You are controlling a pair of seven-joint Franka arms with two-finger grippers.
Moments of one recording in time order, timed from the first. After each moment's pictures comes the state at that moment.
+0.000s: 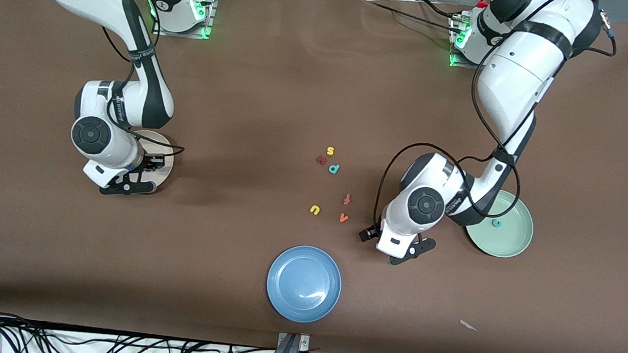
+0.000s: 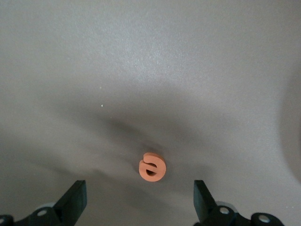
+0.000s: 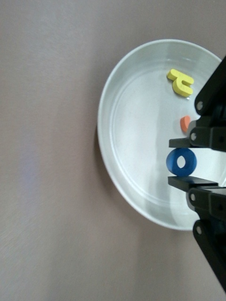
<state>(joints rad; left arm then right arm) -0.22 0.94 -0.29 -1.28 0.18 2.17 -1.02 0.38 0.50 -0.26 -1.95 -0.02 2.28 -0.03</state>
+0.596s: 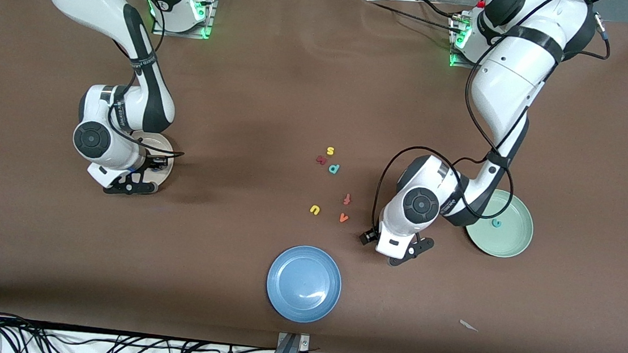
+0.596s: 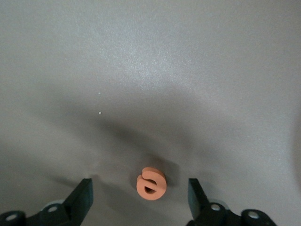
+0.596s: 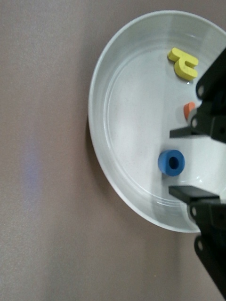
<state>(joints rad) -0.24 0.97 -0.26 -1.28 0.18 2.22 -1.08 0.38 0.53 -0.26 -1.96 0.04 2.30 -0.05</state>
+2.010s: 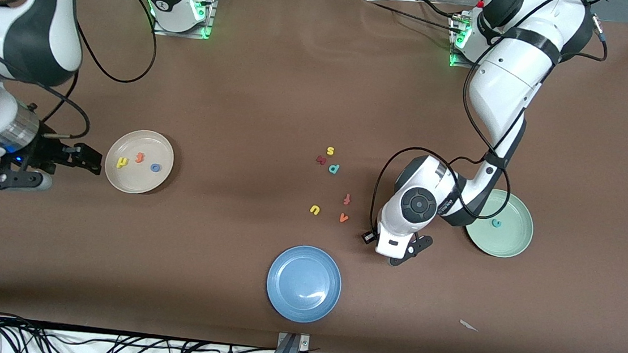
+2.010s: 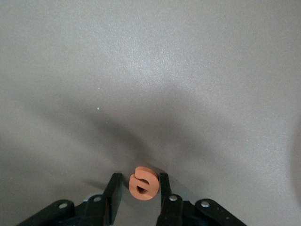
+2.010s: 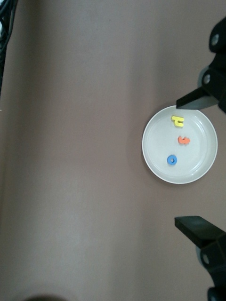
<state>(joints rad) -0.24 0.97 -0.26 -1.27 0.18 2.22 -1.13 0.37 0.33 -0.36 -1.48 0.11 1.86 -0.09</state>
